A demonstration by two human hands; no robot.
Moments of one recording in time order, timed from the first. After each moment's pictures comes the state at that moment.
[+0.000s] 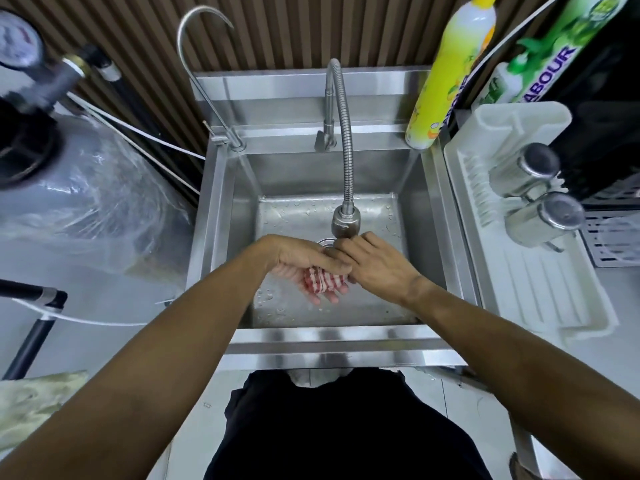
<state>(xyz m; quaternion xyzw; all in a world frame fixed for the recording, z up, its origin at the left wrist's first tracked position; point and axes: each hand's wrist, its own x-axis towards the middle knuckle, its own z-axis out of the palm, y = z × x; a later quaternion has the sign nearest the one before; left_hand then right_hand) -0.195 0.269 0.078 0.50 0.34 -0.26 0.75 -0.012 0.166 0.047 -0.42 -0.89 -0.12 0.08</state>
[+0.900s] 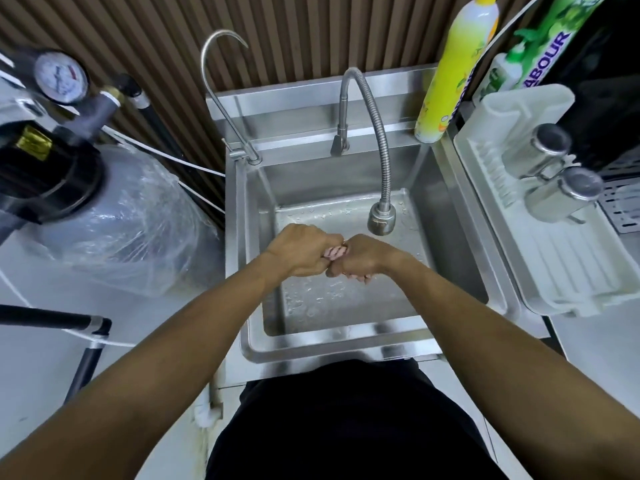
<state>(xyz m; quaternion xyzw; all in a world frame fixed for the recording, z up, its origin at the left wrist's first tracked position) -0.254 0.292 0.072 0.95 0.26 -0.11 0.09 -0.101 0.215 0.080 -0.70 -0.46 0.55 0.04</state>
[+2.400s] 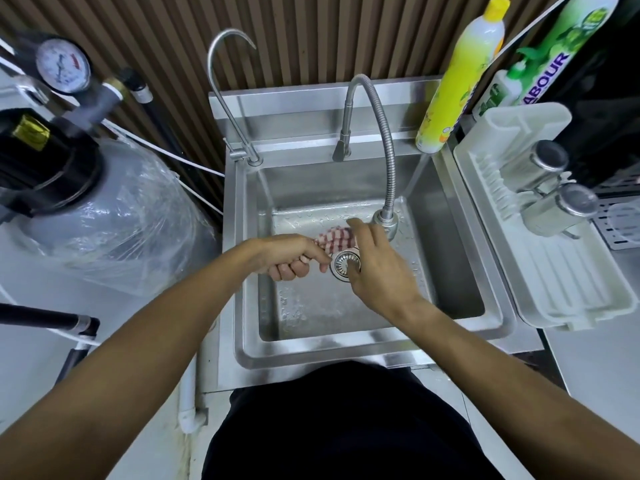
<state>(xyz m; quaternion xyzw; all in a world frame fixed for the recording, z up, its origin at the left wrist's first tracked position) -0.274 0.310 0.100 0.57 0.45 -0.23 0.64 -0.119 0.165 0.094 -0.73 -0.63 0.14 0.20</state>
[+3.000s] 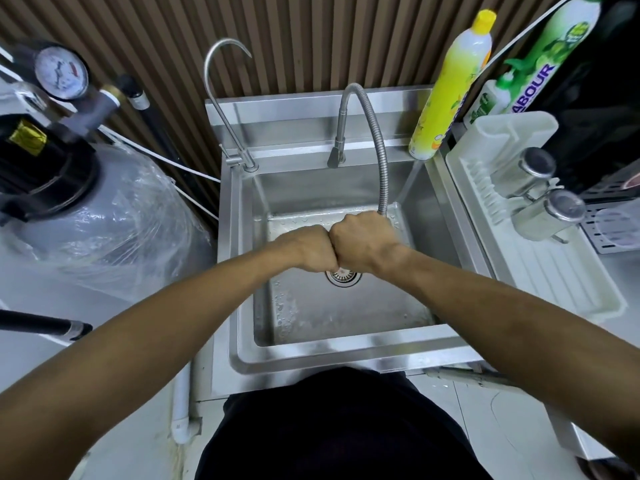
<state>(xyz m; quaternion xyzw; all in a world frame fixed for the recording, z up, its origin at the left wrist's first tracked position) -0.223 0.288 0.116 0.82 0.42 -0.24 0.31 -0.116 0.229 0.137 -0.64 -0.75 0.03 -0.16</state>
